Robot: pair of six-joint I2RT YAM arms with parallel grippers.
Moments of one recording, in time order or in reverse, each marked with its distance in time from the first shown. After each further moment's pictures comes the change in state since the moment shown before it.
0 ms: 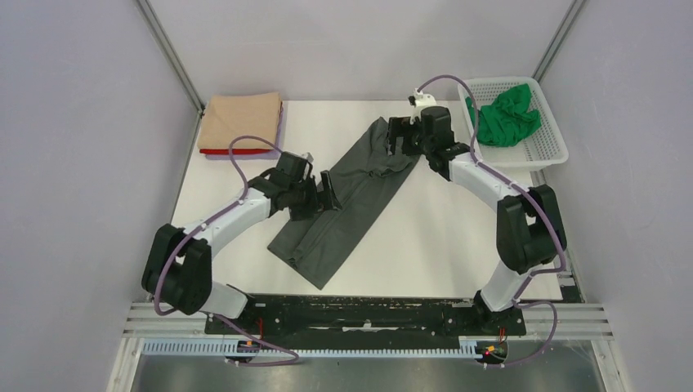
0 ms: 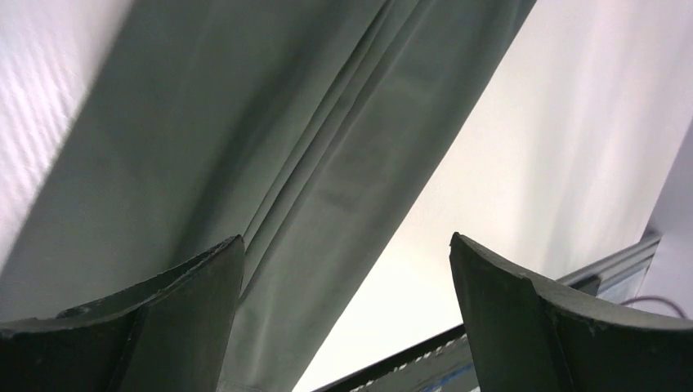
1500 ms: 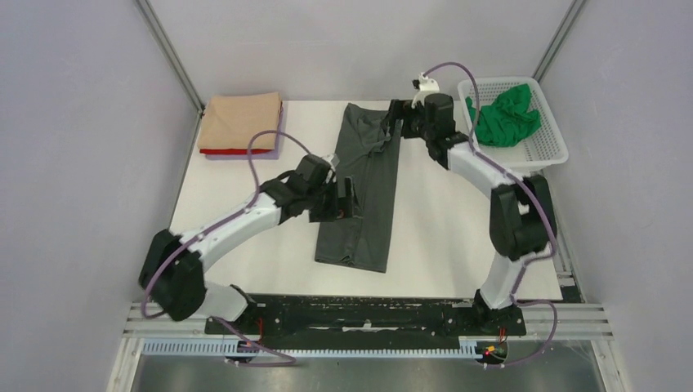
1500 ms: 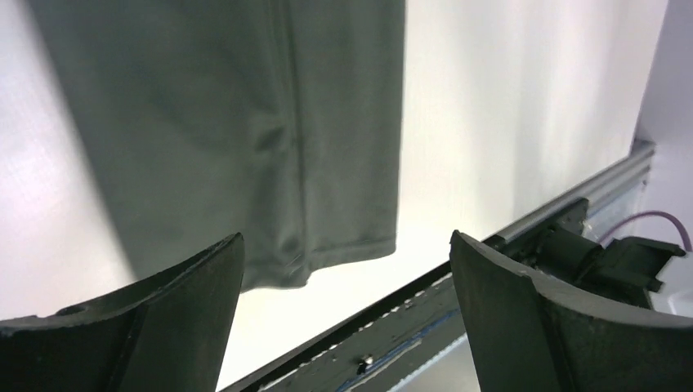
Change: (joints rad) left arm -0.214 0.058 0.080 0.007 0.025 -0.034; right arm -0.037 0.234 0.222 0.110 -0.073 0.050
